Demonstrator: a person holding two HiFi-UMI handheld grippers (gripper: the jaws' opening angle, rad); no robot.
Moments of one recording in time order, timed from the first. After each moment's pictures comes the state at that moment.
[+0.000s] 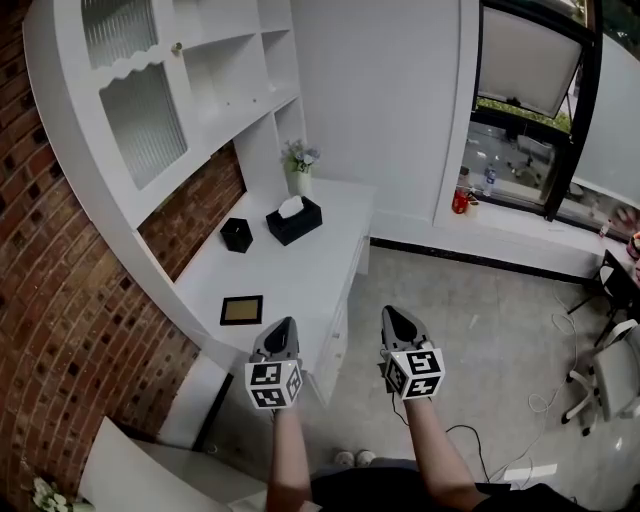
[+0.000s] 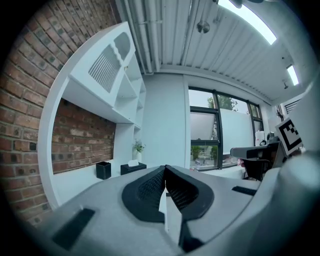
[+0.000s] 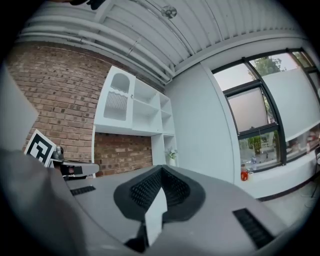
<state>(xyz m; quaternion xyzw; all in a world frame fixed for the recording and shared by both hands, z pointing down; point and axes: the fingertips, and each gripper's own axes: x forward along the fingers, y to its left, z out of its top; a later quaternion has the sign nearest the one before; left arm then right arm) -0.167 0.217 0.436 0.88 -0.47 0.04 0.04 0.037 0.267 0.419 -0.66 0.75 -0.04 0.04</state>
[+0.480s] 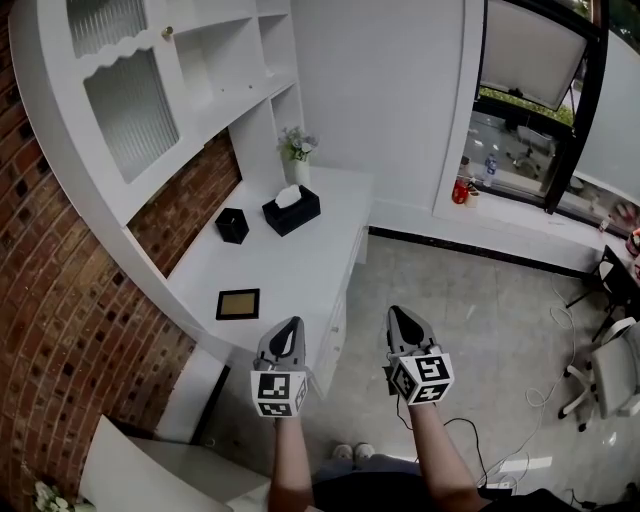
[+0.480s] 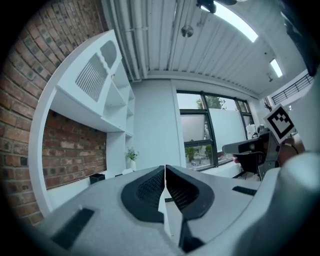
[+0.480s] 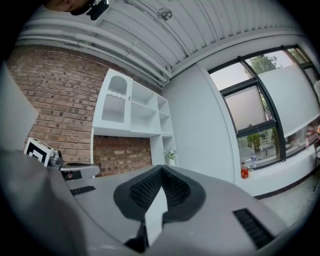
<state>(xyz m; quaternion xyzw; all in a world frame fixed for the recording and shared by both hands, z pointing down) -0.148 0.228 0.432 0.90 -0.44 0.03 -0.04 0.044 0.271 0.424 -0.66 0.74 -0.05 0.06</state>
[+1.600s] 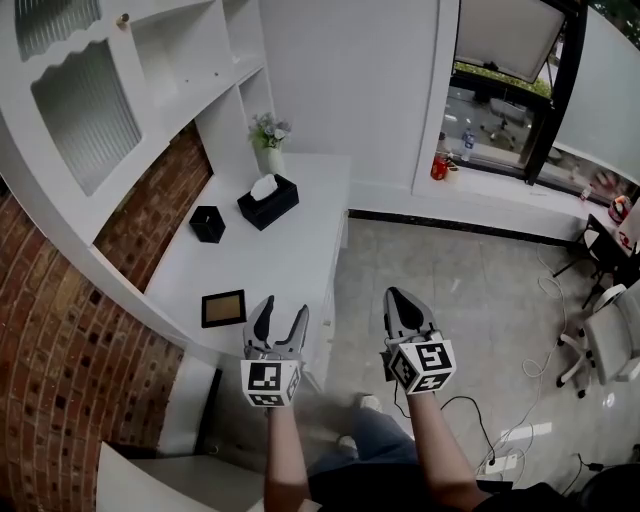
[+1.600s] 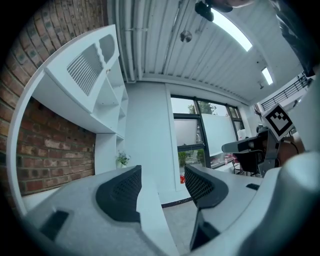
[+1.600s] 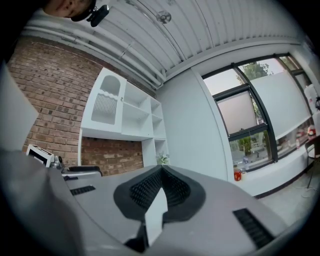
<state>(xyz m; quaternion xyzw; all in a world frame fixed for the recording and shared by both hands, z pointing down) -0.138 0.180 0.431 0.92 -0.39 0.01 -0.05 0.047 0.245 0.418 -0.70 0.71 -0.03 0.07</state>
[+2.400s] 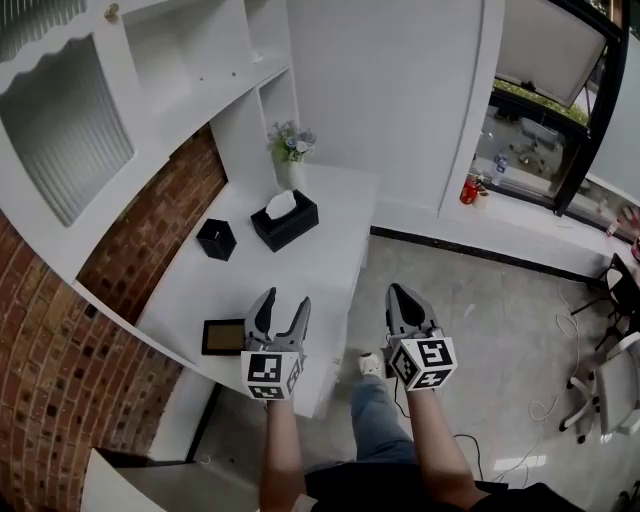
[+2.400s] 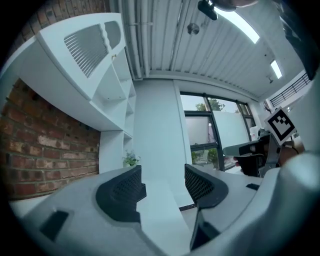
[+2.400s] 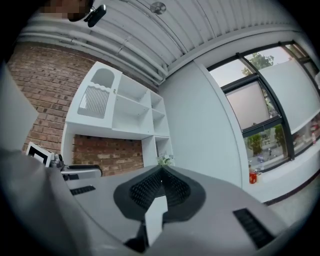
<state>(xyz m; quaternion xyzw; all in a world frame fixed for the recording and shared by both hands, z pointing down) -0.111 0.048 0.435 0.90 -0.43 0.01 -0.05 0.079 0.097 0.429 -0.67 0.74 -0.03 0.08</state>
